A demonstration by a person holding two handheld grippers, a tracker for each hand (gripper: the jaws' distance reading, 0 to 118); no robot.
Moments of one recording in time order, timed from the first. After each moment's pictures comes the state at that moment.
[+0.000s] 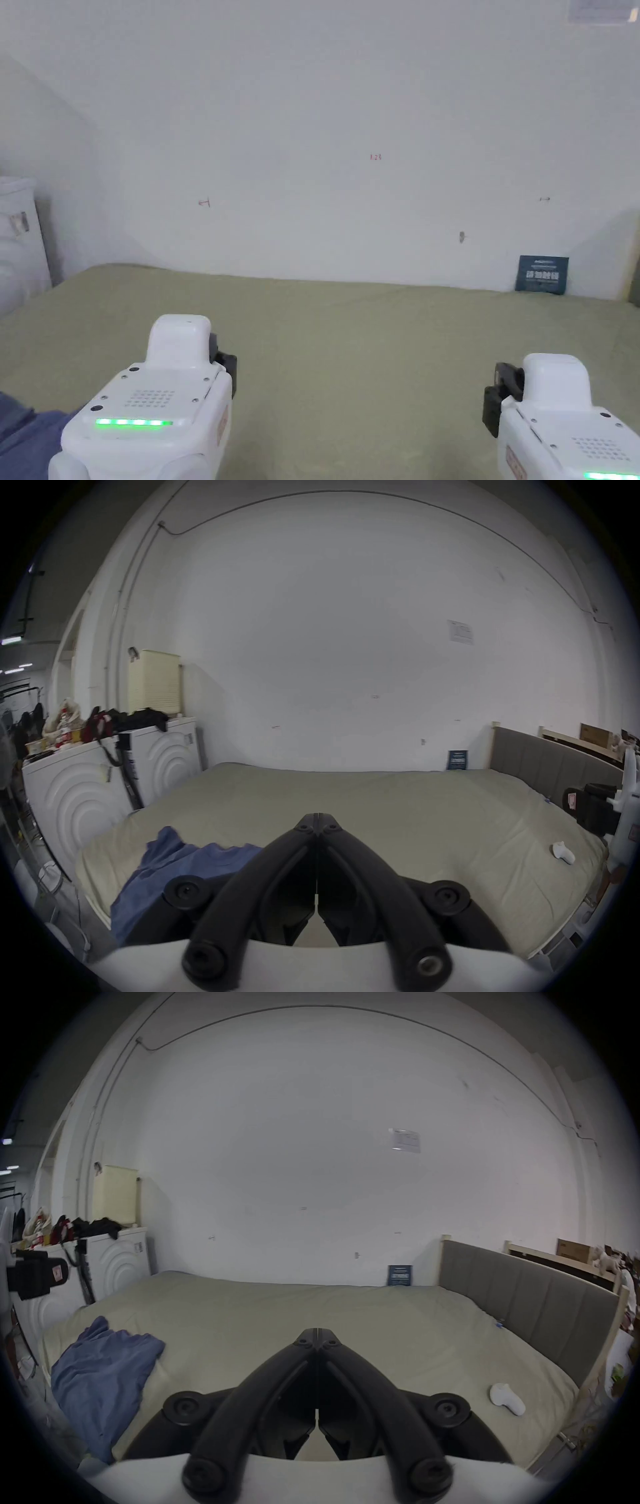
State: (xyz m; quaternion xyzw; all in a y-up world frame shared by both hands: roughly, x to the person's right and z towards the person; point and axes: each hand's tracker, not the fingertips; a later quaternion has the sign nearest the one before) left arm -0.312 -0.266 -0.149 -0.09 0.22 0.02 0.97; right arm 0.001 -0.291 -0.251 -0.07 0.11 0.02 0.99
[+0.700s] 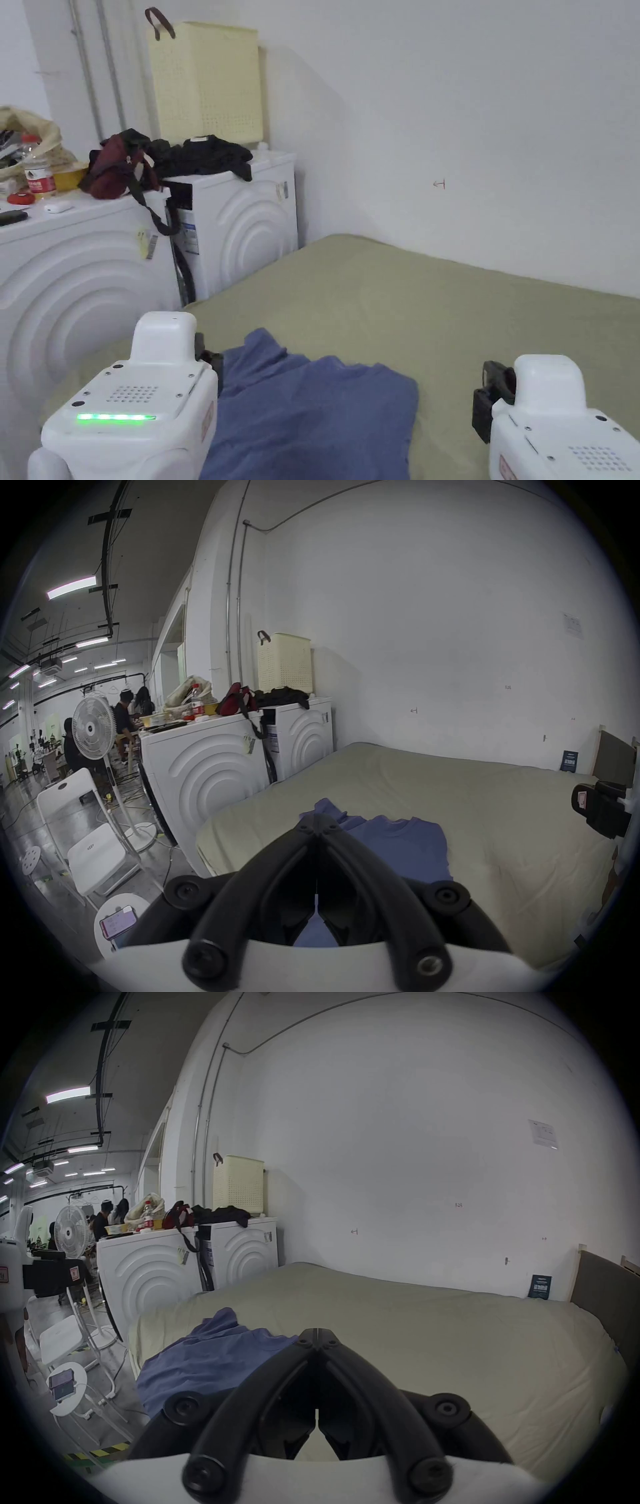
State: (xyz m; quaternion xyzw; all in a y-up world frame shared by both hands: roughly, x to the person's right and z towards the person) left arm -0.458 -0.275 0.009 -0.13 0.45 0.03 0.88; right arm -0.219 -0.312 -0.216 -0.08 0.38 0.03 0.92
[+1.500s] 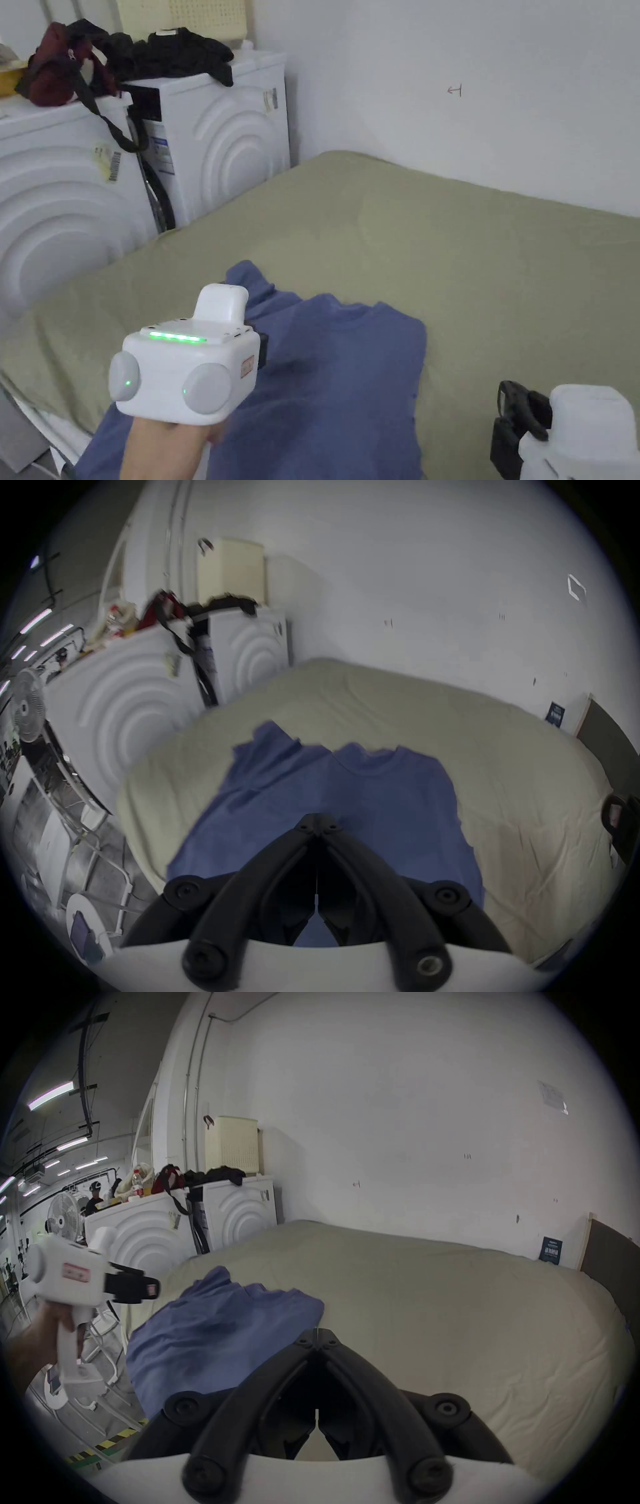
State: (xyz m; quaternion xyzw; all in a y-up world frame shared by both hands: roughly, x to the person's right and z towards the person) left arm -0.582 -0.400 -0.144 -0.31 0.34 0.11 0.88; right arm -0.248 -0.390 -0.255 -0.17 0.37 0.04 0.91
